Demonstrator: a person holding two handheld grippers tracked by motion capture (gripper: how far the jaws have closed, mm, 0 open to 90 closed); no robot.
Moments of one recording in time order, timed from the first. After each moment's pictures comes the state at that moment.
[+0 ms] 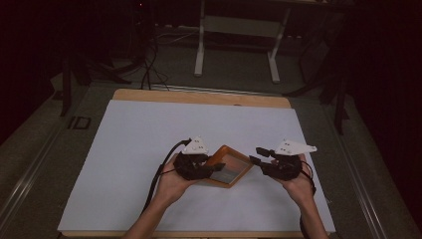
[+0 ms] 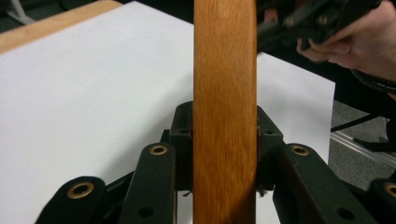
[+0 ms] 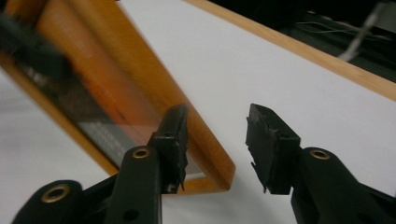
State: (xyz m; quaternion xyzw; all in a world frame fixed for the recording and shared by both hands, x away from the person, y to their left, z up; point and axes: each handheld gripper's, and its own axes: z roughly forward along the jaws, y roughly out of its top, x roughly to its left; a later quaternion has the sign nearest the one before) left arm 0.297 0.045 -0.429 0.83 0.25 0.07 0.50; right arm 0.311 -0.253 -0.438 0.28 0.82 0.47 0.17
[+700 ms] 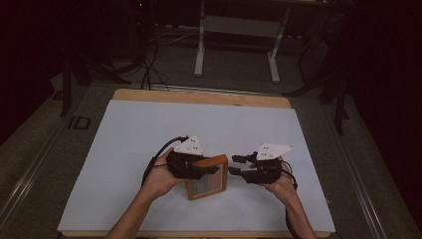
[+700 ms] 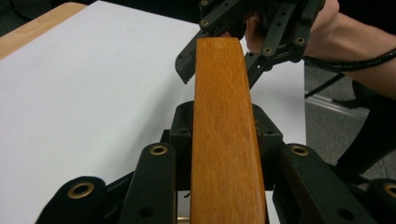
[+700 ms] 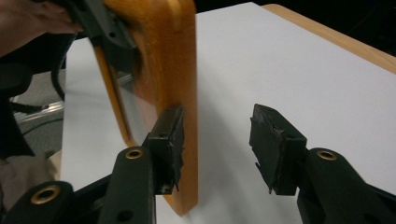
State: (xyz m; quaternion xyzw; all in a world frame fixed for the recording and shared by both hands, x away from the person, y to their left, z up) left arm 0.297 0.062 -0.419 0.86 0.16 0.05 0.48; right arm 0.314 -0.212 -0.452 0.16 0.84 0.51 0.07
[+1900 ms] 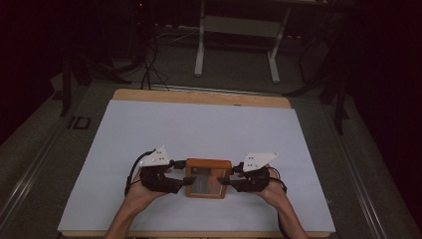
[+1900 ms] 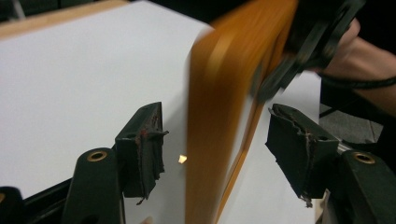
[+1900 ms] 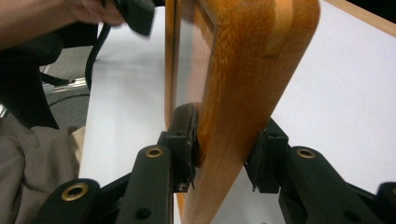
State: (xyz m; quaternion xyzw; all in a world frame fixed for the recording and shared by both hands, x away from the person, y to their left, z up) left arm 0.276 0.130 -0.478 0.80 0.26 0.04 0.54; right arm 0.304 -0.186 -0.472 0.10 0.86 0.50 0.04
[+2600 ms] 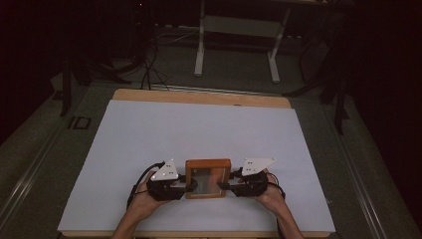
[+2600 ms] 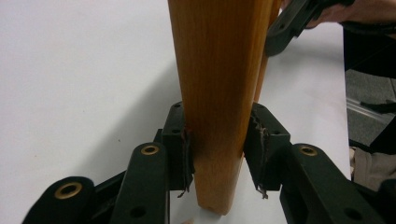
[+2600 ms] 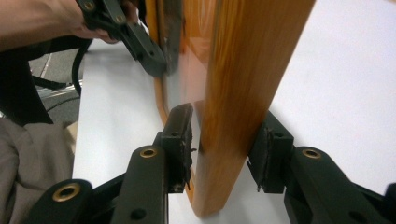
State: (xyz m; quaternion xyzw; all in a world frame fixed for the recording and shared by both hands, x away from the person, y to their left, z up) left arm 0.267 0.113 -0.507 0.84 0.22 0.08 0.49; right arm 0.301 -0.189 -0.497 0.14 0.86 0.49 0.03
